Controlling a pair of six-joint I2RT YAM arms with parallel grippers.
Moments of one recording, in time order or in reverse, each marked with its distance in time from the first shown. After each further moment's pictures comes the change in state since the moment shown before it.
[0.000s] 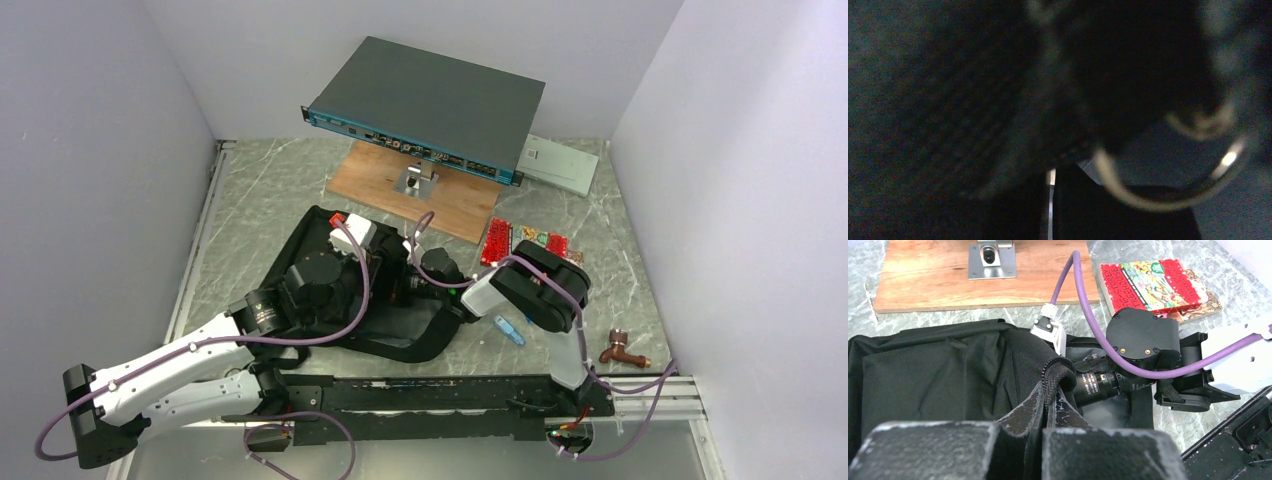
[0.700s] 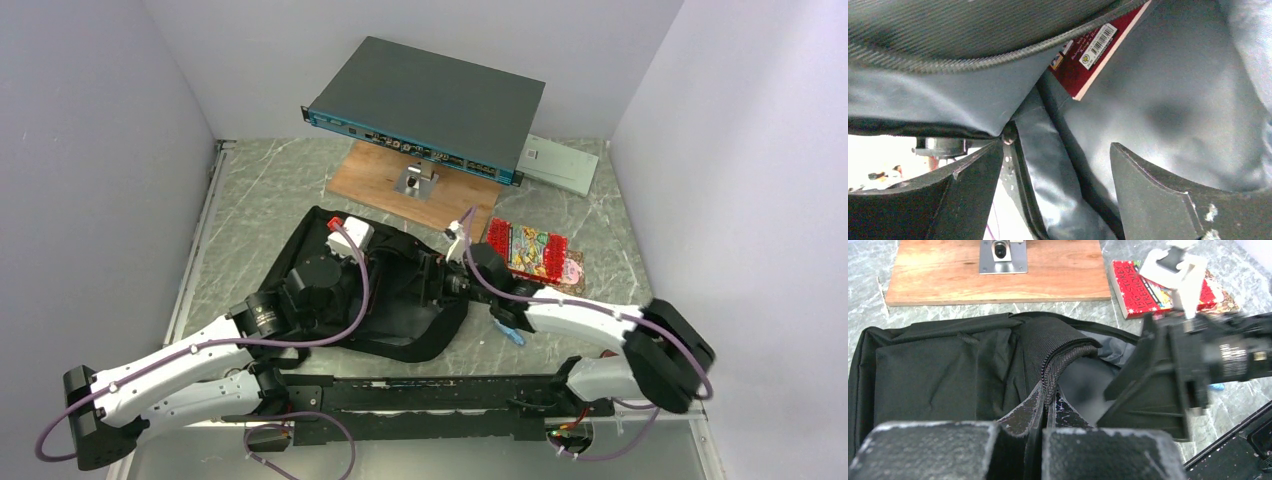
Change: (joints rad) left arm 0.000 -0.014 -0.029 0.002 -0.042 0.000; right arm -0.038 -0.610 -0.148 -0.605 0.141 -0.391
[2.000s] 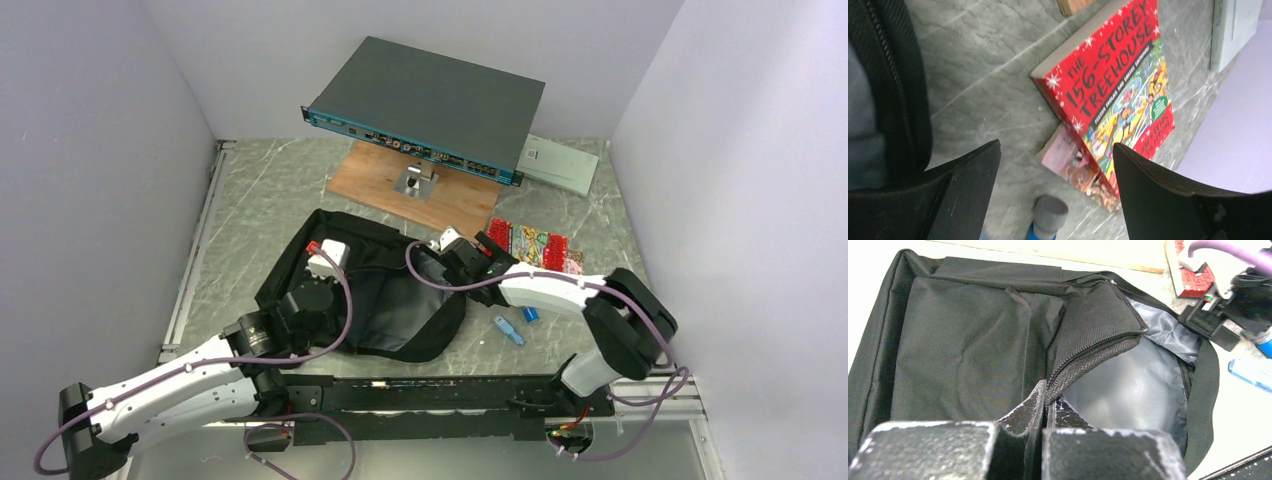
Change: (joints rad) left arm 0.000 -0.154 -0.217 -0.050 -0.145 -0.131; right arm -0.032 0.121 0.198 -0.679 0.925 -1.055
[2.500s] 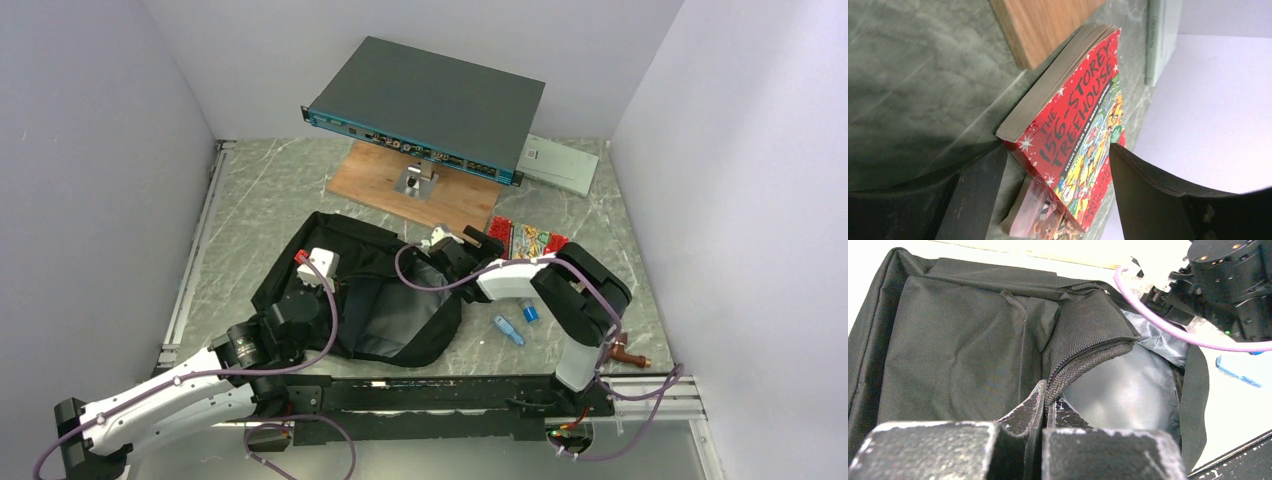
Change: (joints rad) left arm 0.000 -0.137 -0.082 -0.001 0.034 -0.004; right arm -0.027 0.277 0.010 0.352 0.199 -0.264
